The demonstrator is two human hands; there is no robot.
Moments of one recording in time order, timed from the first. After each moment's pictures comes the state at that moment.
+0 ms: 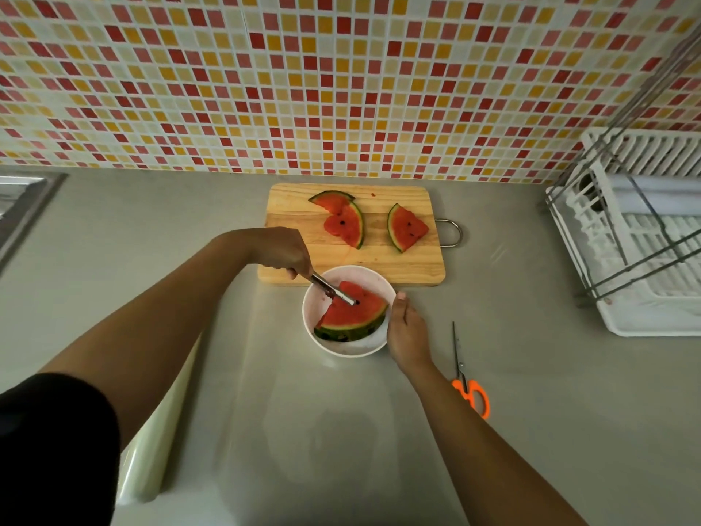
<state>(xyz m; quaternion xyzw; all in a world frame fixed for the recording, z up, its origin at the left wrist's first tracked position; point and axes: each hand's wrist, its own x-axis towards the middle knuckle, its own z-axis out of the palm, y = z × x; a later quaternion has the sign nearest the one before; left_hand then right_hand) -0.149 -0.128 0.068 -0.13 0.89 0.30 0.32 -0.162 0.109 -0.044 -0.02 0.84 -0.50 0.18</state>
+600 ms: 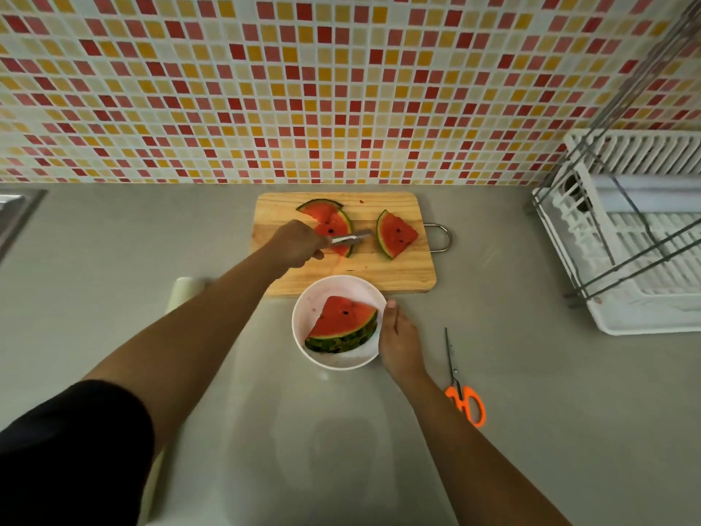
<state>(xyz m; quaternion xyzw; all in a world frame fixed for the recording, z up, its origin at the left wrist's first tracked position) -0.187 -0.100 0.045 -0.35 0.79 0.49 0.09 -0.162 0.111 -0.047 -0.05 0.85 -0.50 0.17</state>
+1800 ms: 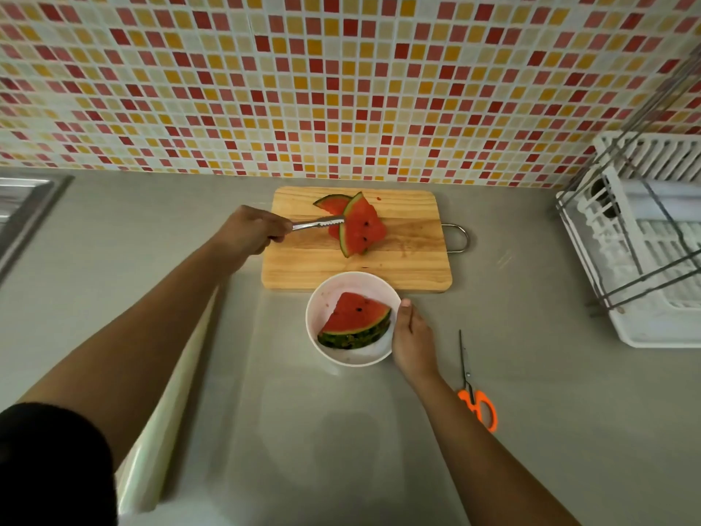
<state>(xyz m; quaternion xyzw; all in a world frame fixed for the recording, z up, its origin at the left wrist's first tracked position) -0.133 -0.159 0.058 -0.37 0.75 0.54 -0.02 -0.162 0.111 -0.045 -0.04 0.85 -0.49 0.17</state>
